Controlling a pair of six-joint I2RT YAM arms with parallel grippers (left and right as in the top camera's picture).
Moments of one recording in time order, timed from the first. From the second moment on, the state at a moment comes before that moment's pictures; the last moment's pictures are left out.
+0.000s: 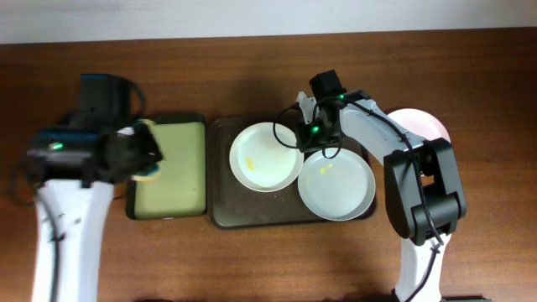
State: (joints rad) left arm -0.06 1.39 1.64 -1.43 -0.14 -0.47; right arm 0.30 2.13 1.52 -0.74 -0.36 0.06
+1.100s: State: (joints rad) left arm -0.35 2.00 1.60 -0.93 0.13 -0.36; right arm 0.32 2.13 1.51 -0.74 -0.40 0.26
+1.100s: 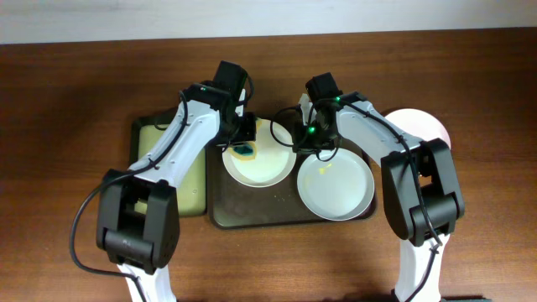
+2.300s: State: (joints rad) left arm -0.30 2.24 1.63 -0.96 0.68 -0.19; right arm 0.31 2.13 1.51 -0.75 -0.36 0.26
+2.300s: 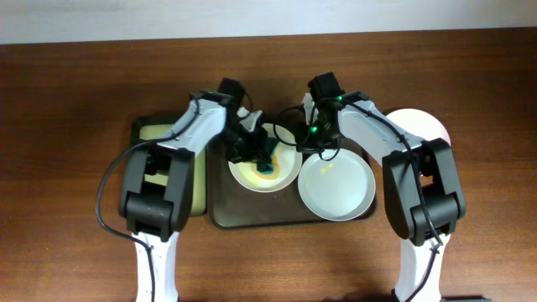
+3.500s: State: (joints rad) left arm 0.12 1.01 1.51 -1.43 -0.17 -0.31; right arm 0.43 1.96 1.77 -0.98 -0.04 0.28
